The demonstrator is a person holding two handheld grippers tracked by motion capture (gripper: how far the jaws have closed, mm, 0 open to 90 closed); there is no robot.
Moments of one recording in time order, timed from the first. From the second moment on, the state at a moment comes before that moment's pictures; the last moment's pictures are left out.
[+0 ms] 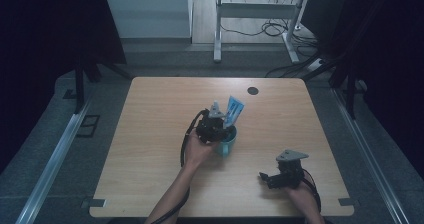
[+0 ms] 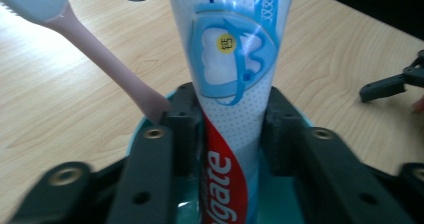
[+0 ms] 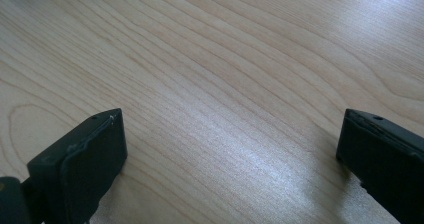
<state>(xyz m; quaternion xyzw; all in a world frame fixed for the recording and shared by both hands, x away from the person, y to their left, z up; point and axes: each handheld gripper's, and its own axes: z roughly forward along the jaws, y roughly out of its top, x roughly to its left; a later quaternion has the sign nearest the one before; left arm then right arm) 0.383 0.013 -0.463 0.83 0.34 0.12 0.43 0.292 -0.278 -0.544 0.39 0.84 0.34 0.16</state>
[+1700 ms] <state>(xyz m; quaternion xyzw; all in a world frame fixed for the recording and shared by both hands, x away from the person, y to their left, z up) 0.343 0.053 -0.440 0.83 0.35 0.14 0.42 0.292 -0.278 -0.543 0.39 0.84 0.34 0.16</state>
